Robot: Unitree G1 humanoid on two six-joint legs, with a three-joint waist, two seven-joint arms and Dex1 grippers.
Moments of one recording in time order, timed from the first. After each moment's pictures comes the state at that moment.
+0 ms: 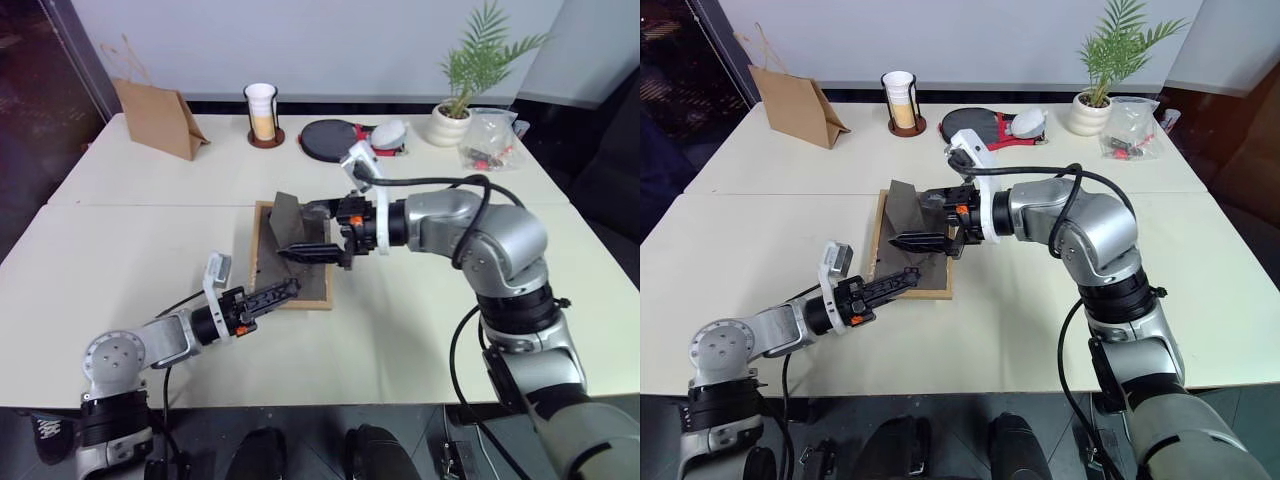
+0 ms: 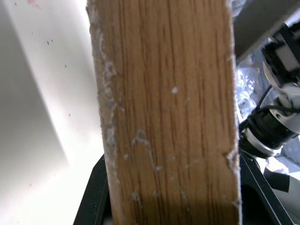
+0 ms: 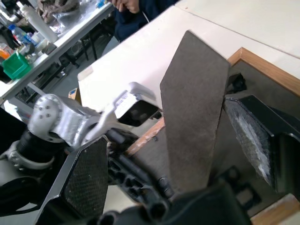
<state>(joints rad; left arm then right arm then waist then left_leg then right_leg) -0.28 0.33 0.37 -0.08 -1.31 1.34 -0.41 -0.93 -0.42 0.15 -0.26 0.58 1.12 0.82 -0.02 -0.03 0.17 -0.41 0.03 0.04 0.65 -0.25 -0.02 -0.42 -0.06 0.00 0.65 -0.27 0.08</state>
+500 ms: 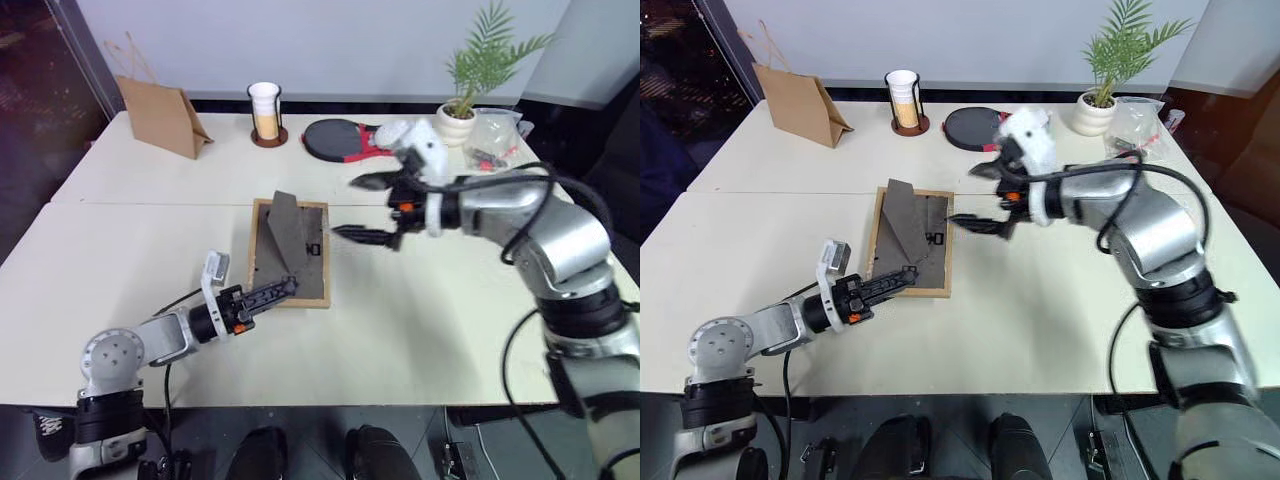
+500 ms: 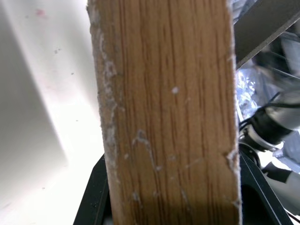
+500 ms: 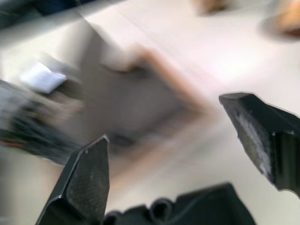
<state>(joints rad) -0.28 0.37 0.34 -0.09 -1.37 1.31 -0.40 -0.83 -0.83 0.26 -0.20 0.20 0.54 0.86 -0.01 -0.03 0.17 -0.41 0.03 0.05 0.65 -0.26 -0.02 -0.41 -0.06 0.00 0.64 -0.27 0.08</state>
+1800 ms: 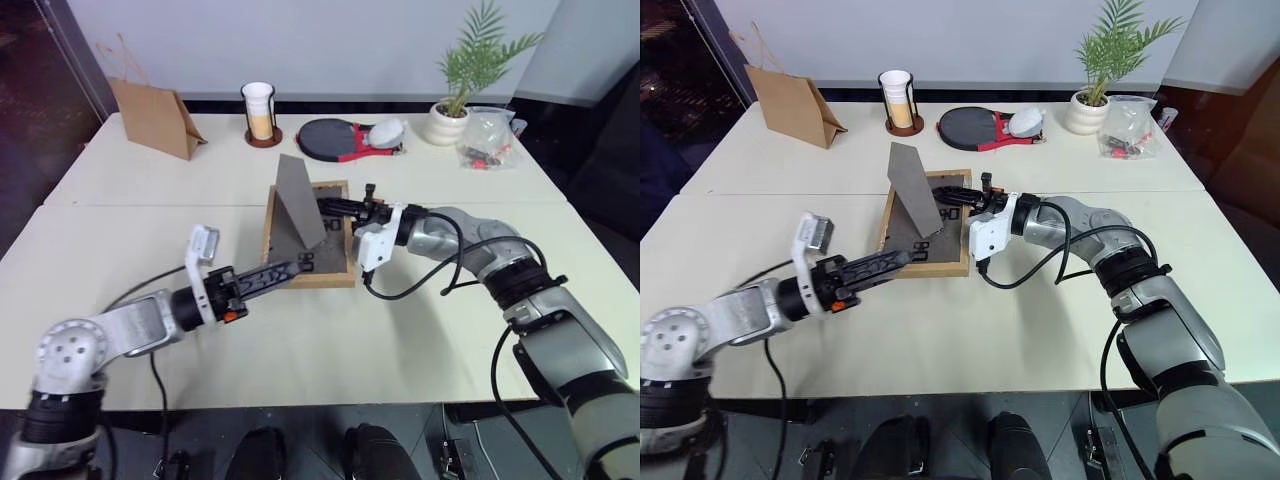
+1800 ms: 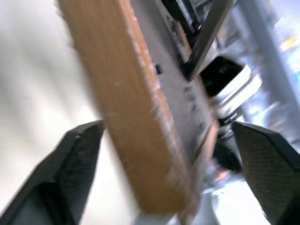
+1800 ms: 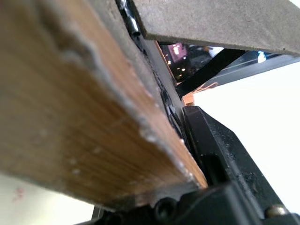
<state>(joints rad) -0.22 0.80 0.22 -0.31 -1.71 1.08 -0.25 -0.99 -0.59 0.47 0.62 -0.67 -0.96 0.18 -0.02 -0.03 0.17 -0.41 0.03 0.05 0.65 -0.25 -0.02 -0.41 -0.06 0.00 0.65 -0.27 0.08</state>
